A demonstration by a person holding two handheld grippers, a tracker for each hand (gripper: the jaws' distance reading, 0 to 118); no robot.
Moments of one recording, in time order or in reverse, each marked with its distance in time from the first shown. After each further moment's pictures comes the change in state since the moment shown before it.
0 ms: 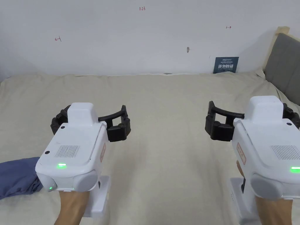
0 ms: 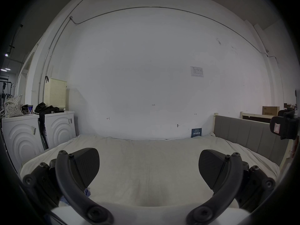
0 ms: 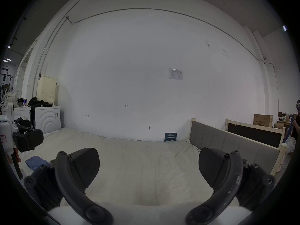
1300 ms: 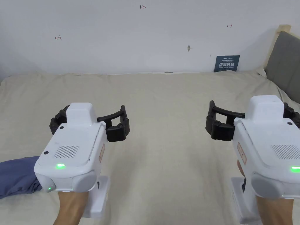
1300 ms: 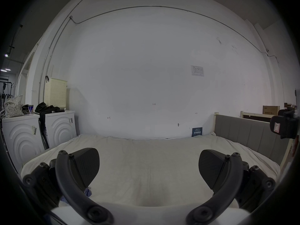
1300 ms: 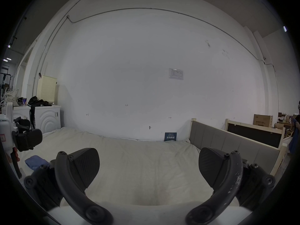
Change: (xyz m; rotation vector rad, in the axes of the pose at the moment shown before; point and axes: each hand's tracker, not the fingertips) left arm -0.004 -0.002 0.000 -0.007 0.004 -0.004; right arm -0.001 -0.002 -0.001 -0.002 -0.002 0.005
